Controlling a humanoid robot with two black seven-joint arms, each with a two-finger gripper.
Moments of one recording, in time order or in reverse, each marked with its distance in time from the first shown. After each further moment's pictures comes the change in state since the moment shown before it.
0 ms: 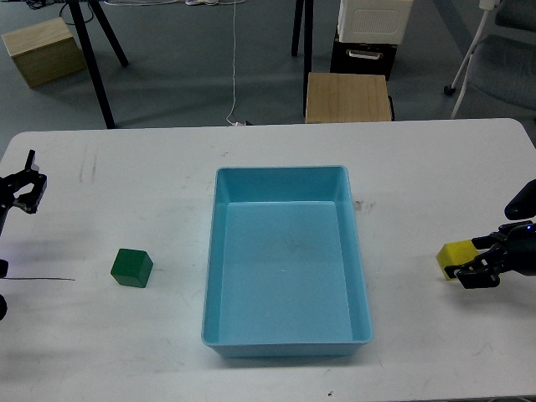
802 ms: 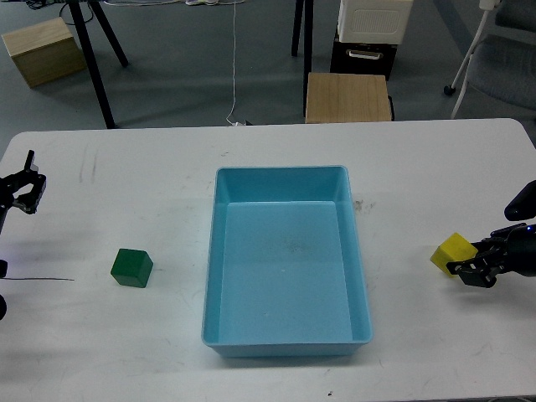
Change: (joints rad) left arm 0.000 0.000 0.000 0.003 0.000 0.000 0.001; right arm 0.000 0.003 -0.003 0.000 0.000 0.001 0.000
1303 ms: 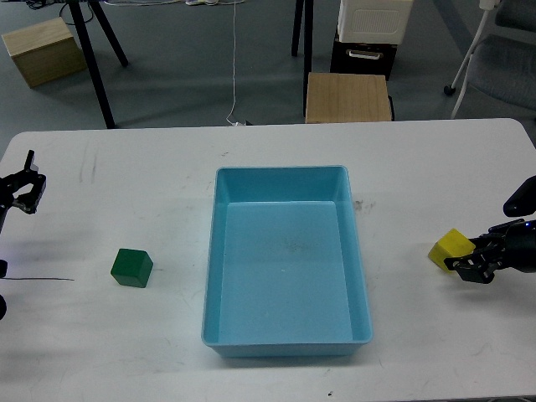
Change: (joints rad) left arm -0.001 0.001 0.000 0.000 0.000 0.000 0.000; right arm 0.012 -0.003 0.027 0.009 0.002 -0.002 0.000
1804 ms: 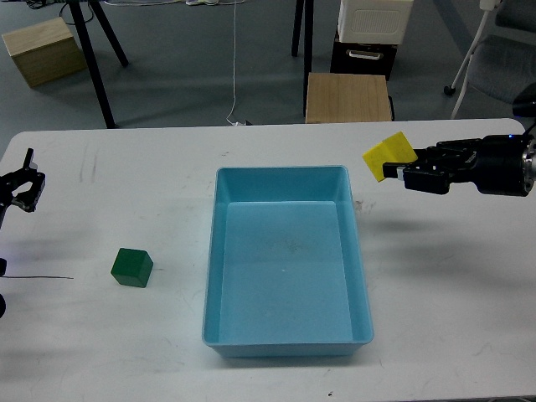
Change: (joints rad) left arm -0.003 0.002 0.000 -0.001 0.000 0.000 0.000; right arm 0.132 0.002 0.187 0.192 0.406 0.006 0.000
